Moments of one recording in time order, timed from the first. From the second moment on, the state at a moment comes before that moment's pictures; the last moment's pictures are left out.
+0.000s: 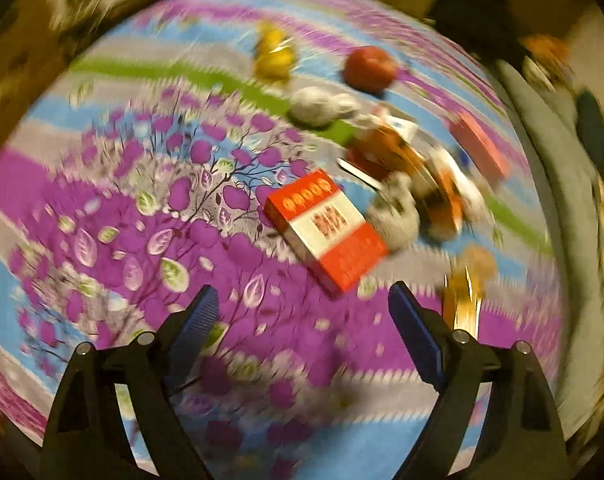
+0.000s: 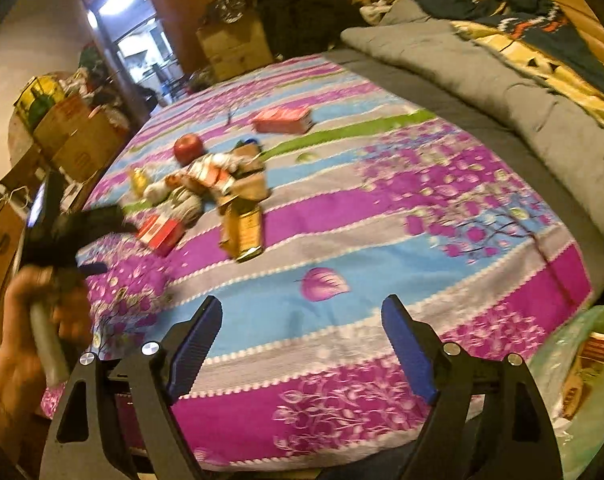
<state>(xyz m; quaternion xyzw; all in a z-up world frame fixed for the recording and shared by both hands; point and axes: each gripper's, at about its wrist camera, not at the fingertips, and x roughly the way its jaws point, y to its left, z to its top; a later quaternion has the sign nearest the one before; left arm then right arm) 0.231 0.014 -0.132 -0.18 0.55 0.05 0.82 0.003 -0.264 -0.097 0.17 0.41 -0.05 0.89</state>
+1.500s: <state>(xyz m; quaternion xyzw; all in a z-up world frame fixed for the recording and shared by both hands) 0.209 0.070 -0.174 0.03 0.53 -0.05 0.85 0.190 -0.231 -0.179 0.22 0.49 0.05 0.84</state>
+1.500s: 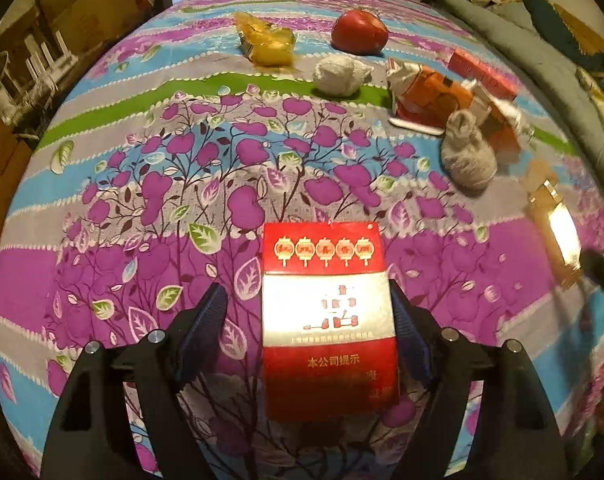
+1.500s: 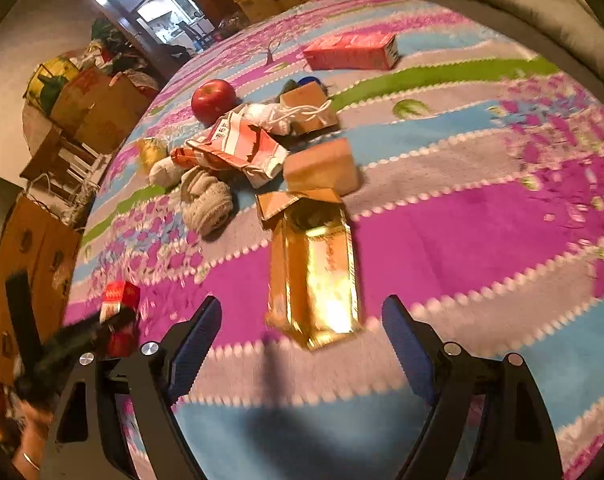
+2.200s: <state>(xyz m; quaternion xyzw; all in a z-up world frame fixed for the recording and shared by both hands) 0.172 0.051 -0.142 0.04 0.49 -0.01 0.87 0.118 -0.207 -0.161 0.21 0.46 0.04 0.86</state>
